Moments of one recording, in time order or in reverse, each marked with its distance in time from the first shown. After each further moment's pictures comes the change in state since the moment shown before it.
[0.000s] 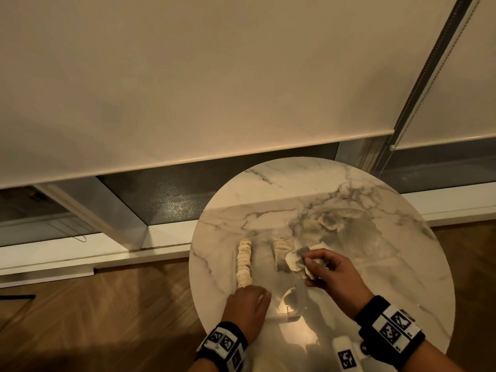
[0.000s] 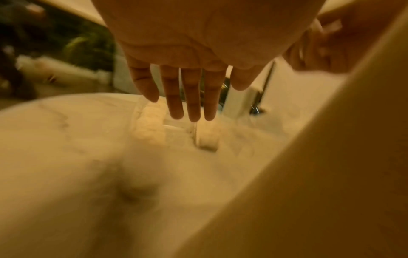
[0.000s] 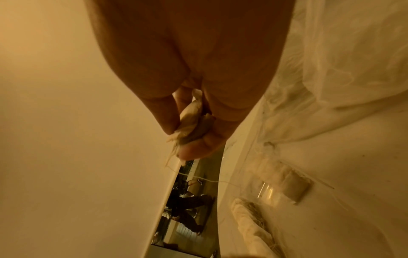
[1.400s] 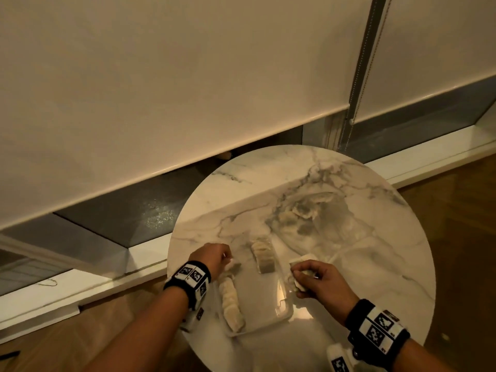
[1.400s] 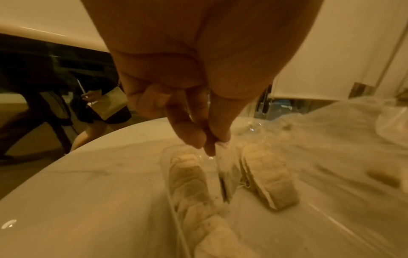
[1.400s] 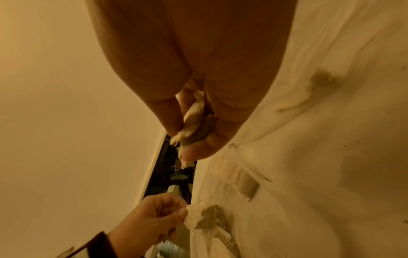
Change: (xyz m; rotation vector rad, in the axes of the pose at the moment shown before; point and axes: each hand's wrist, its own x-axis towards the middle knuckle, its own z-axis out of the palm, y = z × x) left_hand 0.146 -0.029 -0.075 0.417 -0.194 0.035; right_hand 0.005 0.040 -0.026 0.055 0.148 0.121
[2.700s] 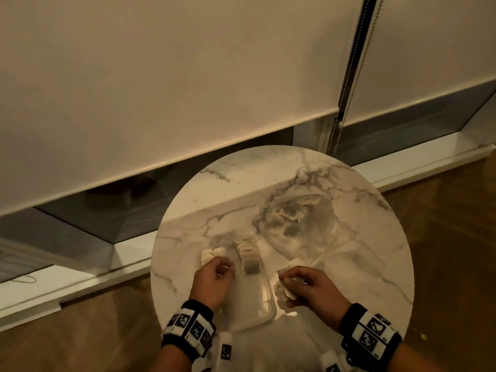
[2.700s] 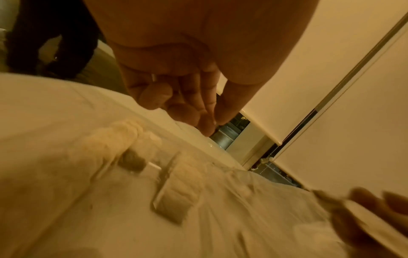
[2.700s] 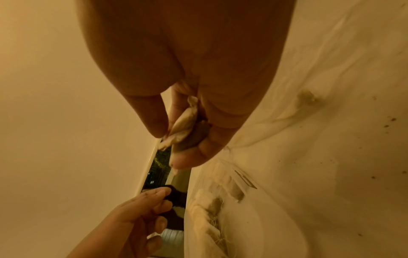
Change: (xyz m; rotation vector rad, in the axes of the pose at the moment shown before) left_hand -0.054 0.067 0.038 -0.874 0.290 -0.183; right_hand -0.010 -0.009 -0.024 -0.006 -0.116 0.077
